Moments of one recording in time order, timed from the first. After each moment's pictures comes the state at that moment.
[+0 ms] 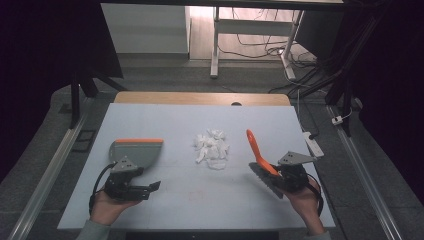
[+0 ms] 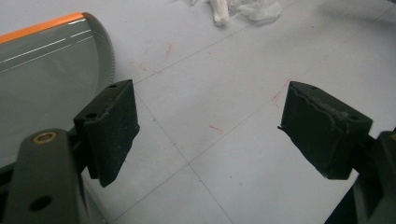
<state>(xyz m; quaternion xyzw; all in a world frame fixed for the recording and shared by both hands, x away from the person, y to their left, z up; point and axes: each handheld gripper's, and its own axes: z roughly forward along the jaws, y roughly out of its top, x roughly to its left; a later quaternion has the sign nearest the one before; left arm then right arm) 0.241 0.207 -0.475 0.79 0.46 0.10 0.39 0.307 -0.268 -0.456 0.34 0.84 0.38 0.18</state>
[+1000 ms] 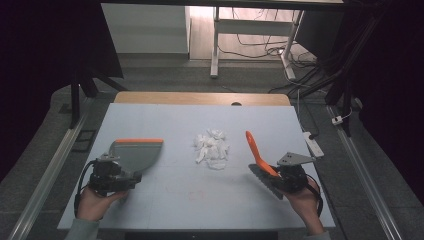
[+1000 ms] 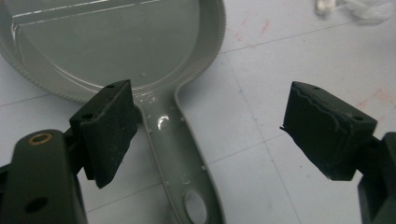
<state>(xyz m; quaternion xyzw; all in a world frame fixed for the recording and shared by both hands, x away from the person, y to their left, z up) 0.254 0.246 -0.481 0.74 0.59 0.11 0.31 0.307 -0.268 -0.459 0.34 0.85 0.38 0.17</state>
